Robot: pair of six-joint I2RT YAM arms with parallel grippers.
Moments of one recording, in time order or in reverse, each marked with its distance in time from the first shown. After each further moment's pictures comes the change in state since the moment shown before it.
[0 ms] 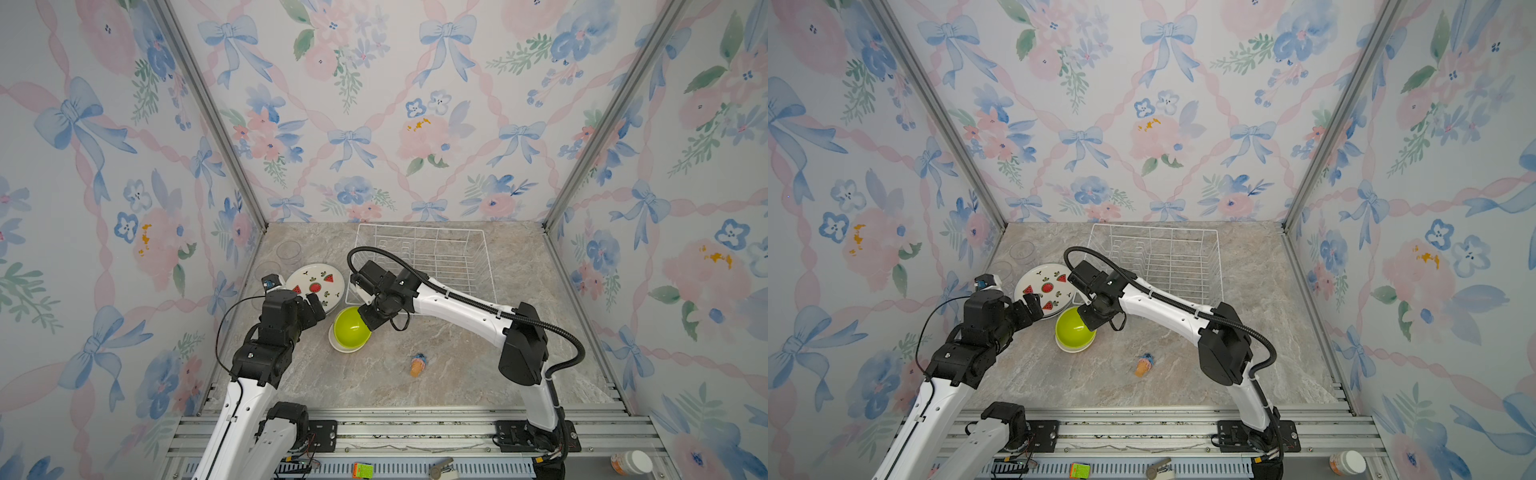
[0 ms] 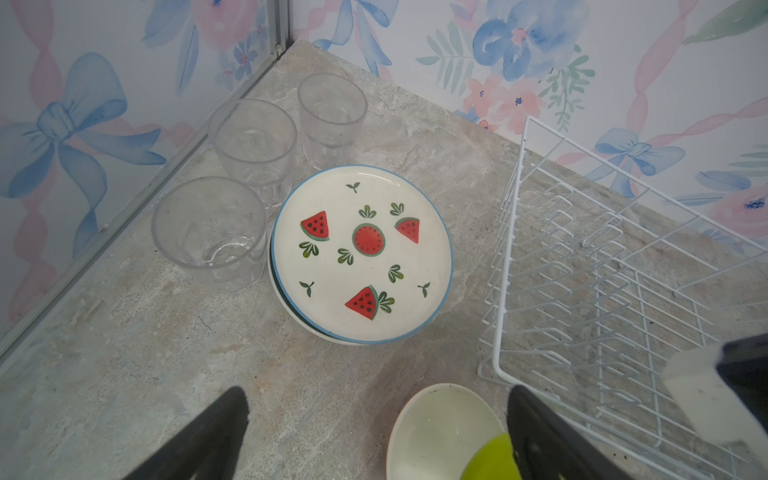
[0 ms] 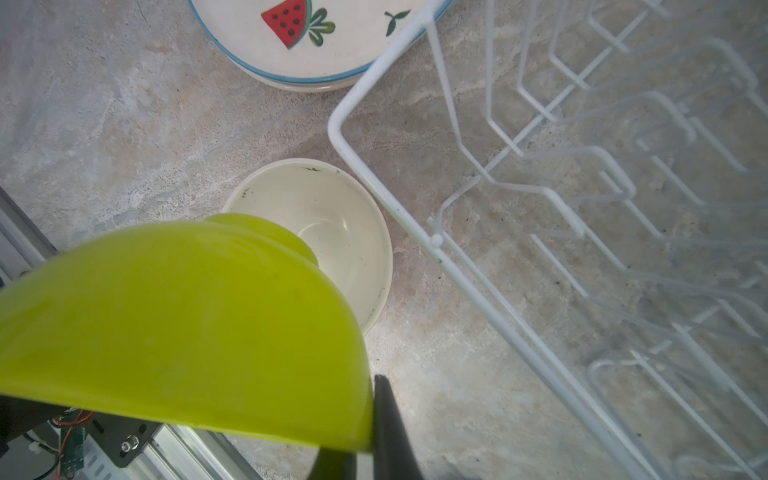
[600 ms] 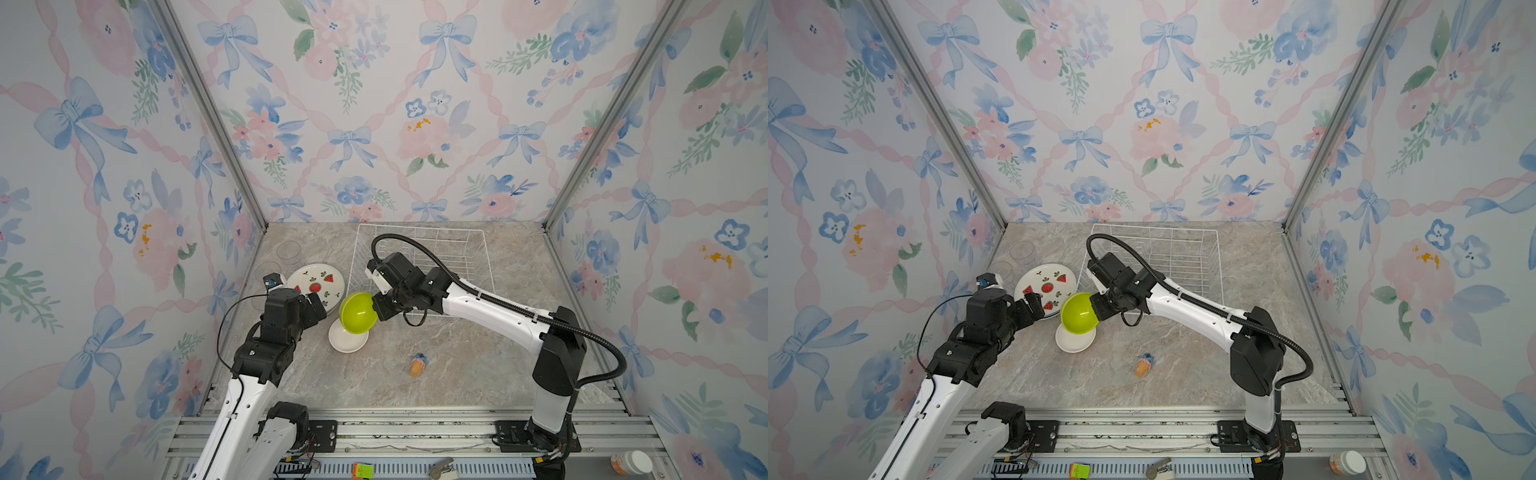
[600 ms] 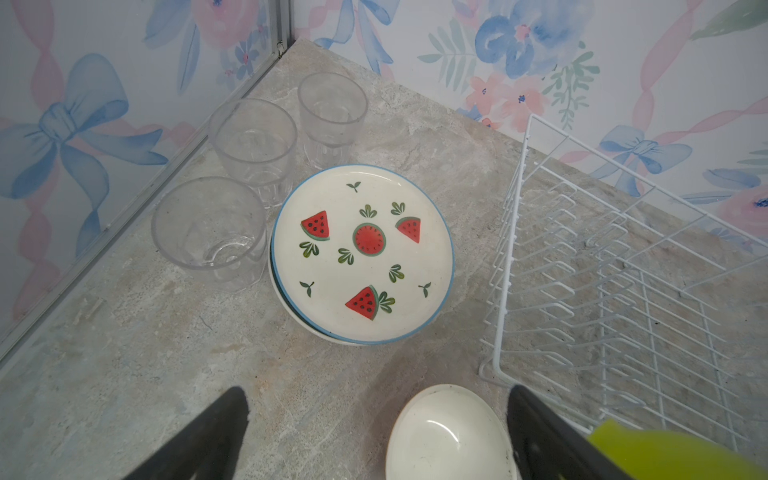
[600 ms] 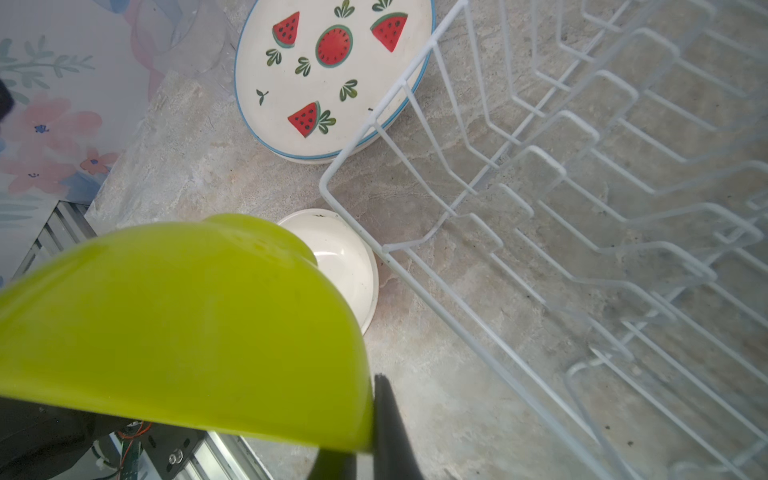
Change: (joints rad) left arm -0.022 0.019 0.011 -0.003 -0.026 -0.010; right arm -0.058 -0.223 -0.257 0.238 -0.059 0.055
